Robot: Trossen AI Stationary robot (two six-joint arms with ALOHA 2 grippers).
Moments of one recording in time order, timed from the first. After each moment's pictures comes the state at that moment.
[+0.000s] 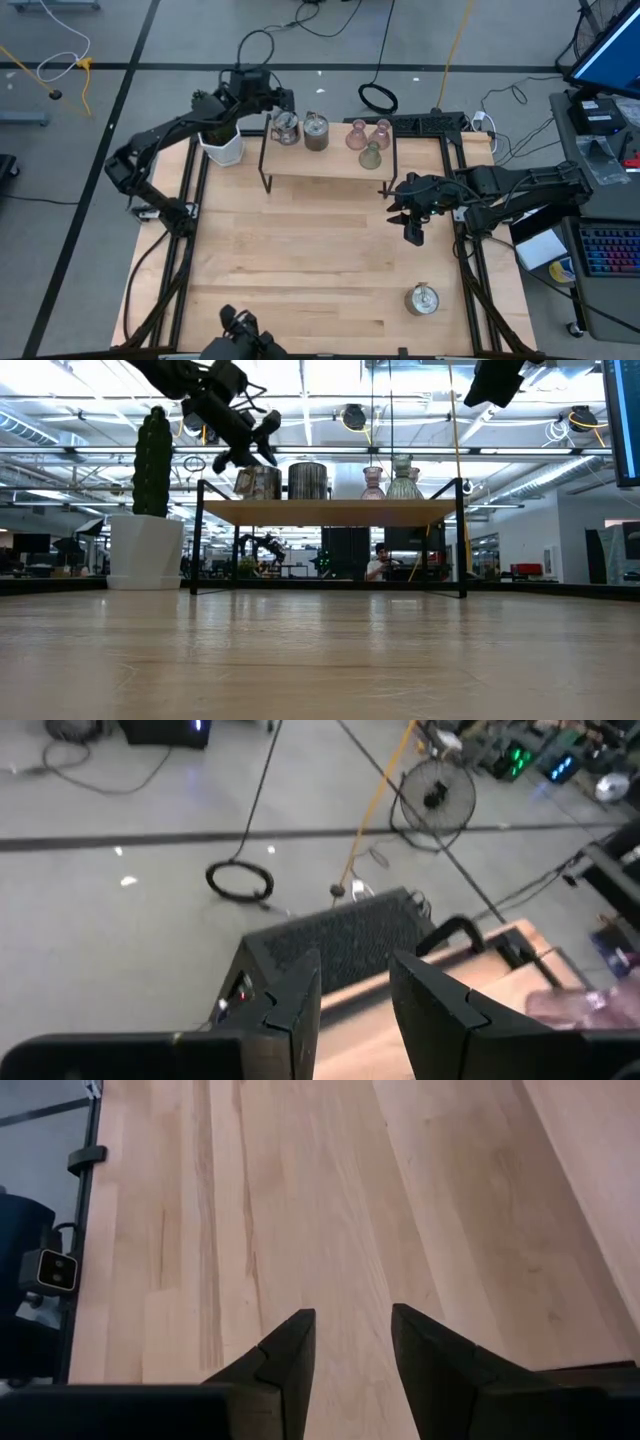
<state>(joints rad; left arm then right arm) 0.78 1.53 1.30 -0.19 -0.02 -0.48 0.13 1.06 1.11 -0.86 0.06 0.34</state>
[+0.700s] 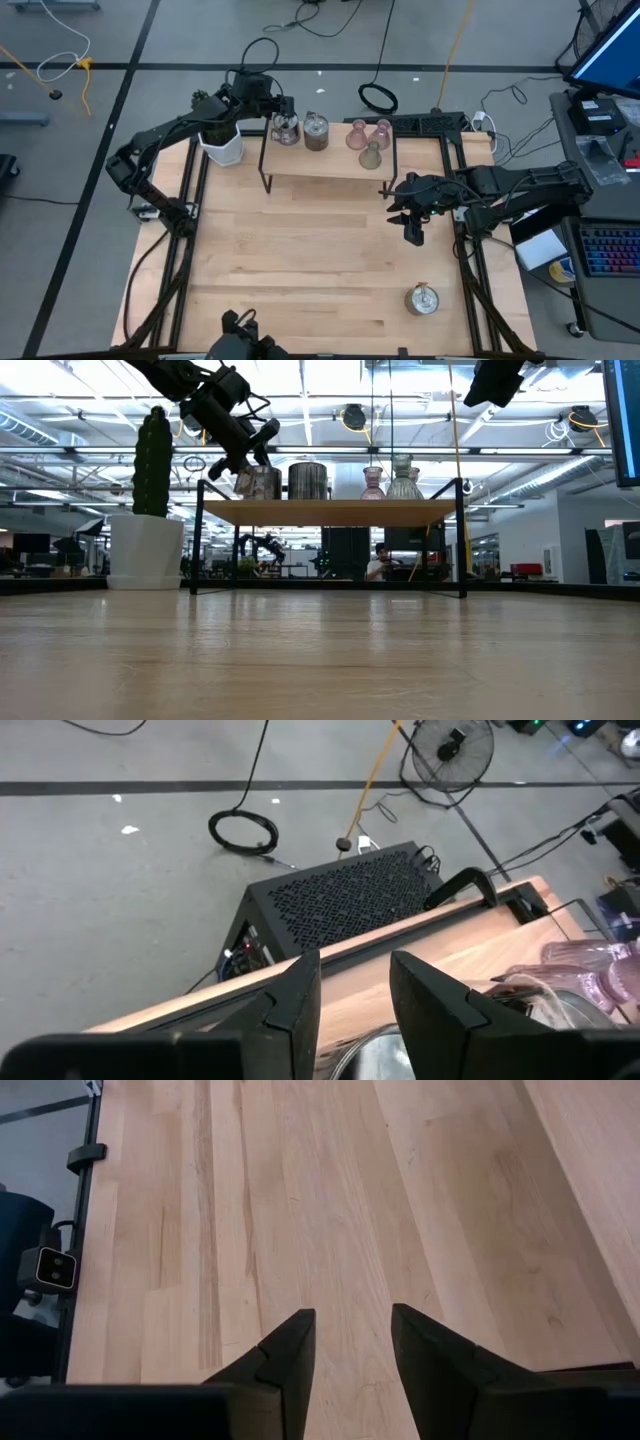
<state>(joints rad) 0.78 1.55 1.30 -0.30 0.03 -0.50 0.13 1.06 1.11 -0.86 0.06 0.33</state>
